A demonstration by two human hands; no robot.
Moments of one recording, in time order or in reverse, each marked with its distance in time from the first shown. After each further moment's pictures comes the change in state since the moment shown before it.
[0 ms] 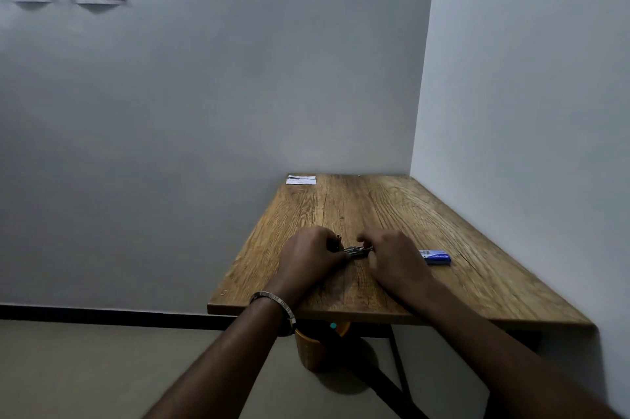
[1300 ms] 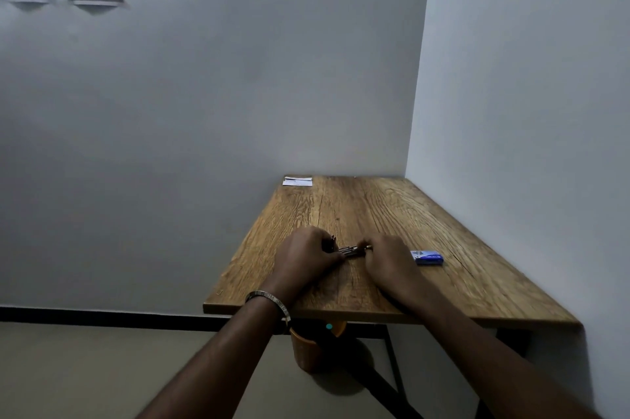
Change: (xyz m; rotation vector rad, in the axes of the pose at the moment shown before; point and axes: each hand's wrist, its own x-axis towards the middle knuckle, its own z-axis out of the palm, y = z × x) left_hand 0.000 0.001 -0.001 0.000 -0.010 -0.013; right_hand 0.001 0.000 0.005 0.068 -0.052 0.234
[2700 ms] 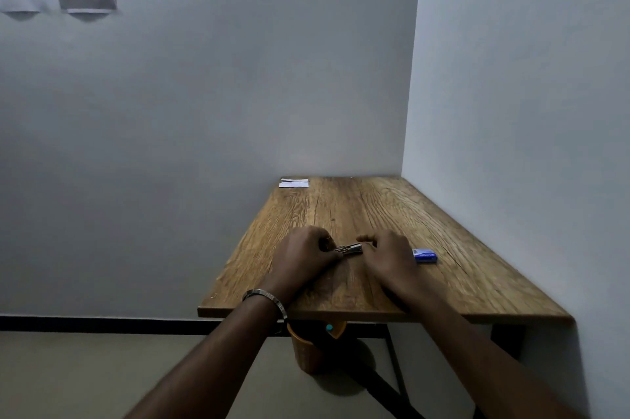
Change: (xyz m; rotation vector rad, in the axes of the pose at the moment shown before) left_hand 0.002 0.004 0.001 -0.008 0.014 0.047; right_hand 0.002 0.004 -0.003 0.229 0.073 0.128
